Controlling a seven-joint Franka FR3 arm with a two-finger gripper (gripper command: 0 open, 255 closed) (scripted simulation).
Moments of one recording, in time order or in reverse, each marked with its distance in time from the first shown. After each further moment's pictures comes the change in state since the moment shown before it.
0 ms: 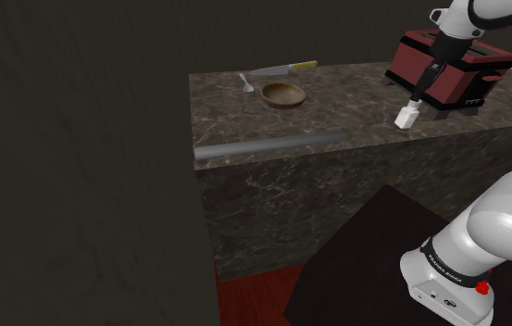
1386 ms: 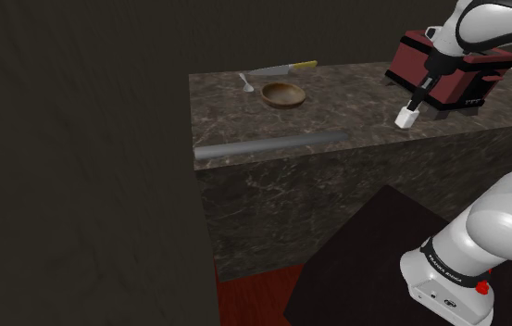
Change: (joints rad) arm -0.016 0.049 -0.084 -0.070 -0.040 0.147 -0.038
